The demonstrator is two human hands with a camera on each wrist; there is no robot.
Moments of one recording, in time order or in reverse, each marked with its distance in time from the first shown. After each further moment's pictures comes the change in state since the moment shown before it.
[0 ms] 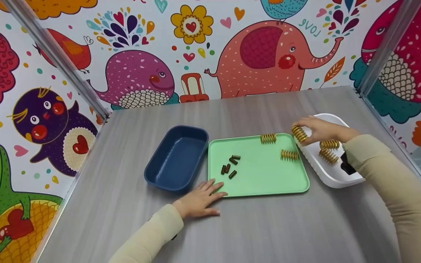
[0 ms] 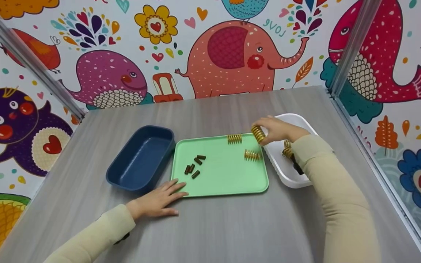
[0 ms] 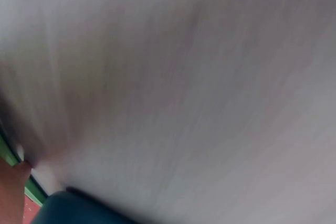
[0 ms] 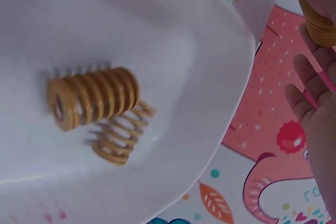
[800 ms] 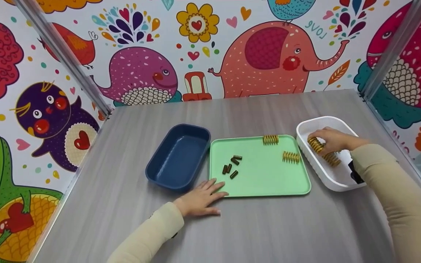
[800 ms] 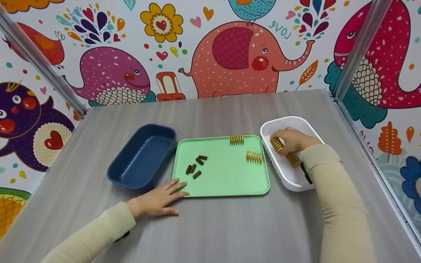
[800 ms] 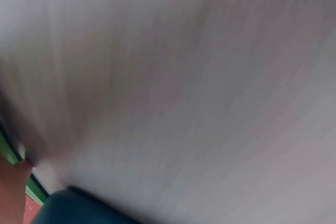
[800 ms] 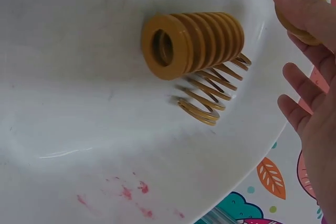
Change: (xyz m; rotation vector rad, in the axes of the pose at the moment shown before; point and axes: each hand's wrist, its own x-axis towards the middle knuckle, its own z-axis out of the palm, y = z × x) left_hand 0.001 0.002 -0.003 0.006 -0.021 -0.011; right_hand -0.021 0.043 0.015 -0.100 -0.130 0.178
